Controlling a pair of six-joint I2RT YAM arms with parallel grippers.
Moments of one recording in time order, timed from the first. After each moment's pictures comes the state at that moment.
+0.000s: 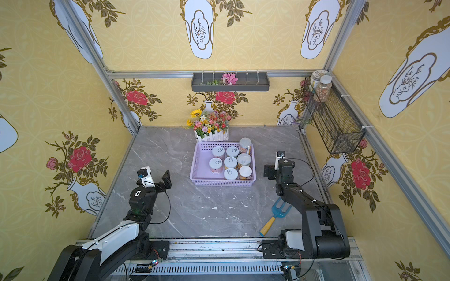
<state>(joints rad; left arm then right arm) -0.18 0.94 0.04 0.76 -0.17 -0.20 0.00 1.32 0.47 0.28 0.05 0.03</state>
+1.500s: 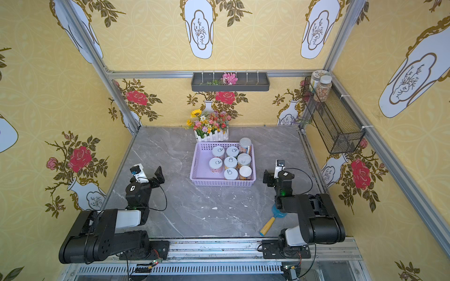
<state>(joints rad) 0.04 1.31 0.08 1.07 -0.05 -0.19 0.00 1.45 0.26 0.75 0.01 0.02</state>
